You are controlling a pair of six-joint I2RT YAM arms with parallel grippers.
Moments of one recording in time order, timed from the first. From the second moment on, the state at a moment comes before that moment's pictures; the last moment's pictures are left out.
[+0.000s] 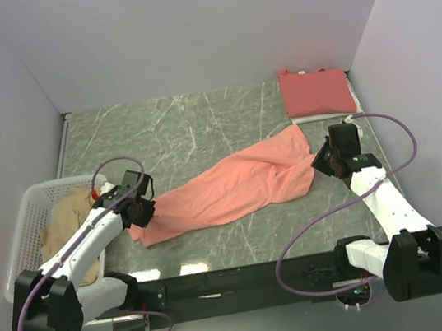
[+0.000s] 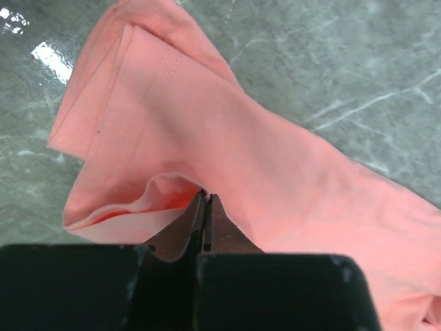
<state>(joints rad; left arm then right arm) -0.37 1.15 0.70 -0.73 -0.31 -1.35 0.01 1.08 0.71 -0.46 0.06 0.66</state>
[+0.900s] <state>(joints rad) -0.29 0.92 1.52 -0.79 -0.49 -1.02 -0.11 0.93 1.50 -0.63 -0.12 0.70</state>
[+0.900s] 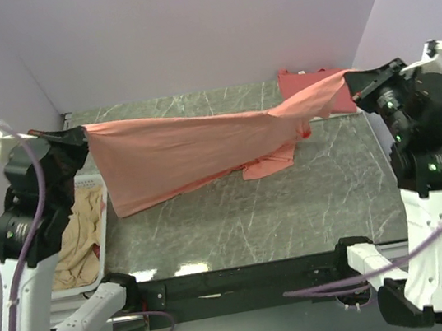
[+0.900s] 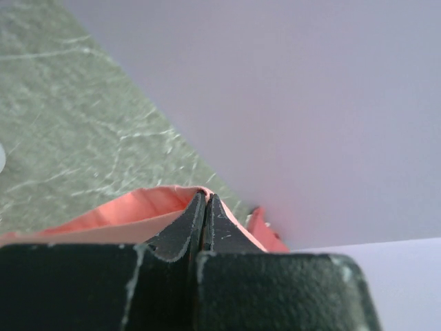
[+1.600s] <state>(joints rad) -0.28 0.92 1.60 -0.67 -0.51 -0.93 -0.11 0.96 1.72 -0.53 -0.24 0.69</state>
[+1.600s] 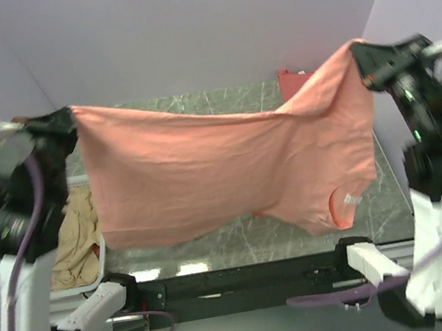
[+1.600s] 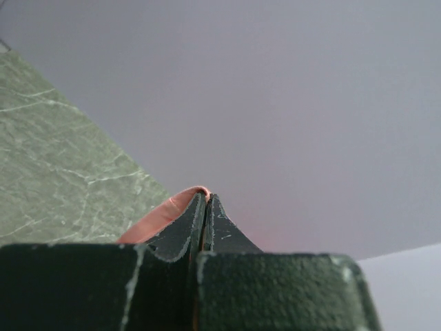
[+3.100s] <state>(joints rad) 0.02 1.21 0.69 -0.10 -0.11 -1.04 -0.07 1.13 0.68 -0.19 -0.27 0.77</state>
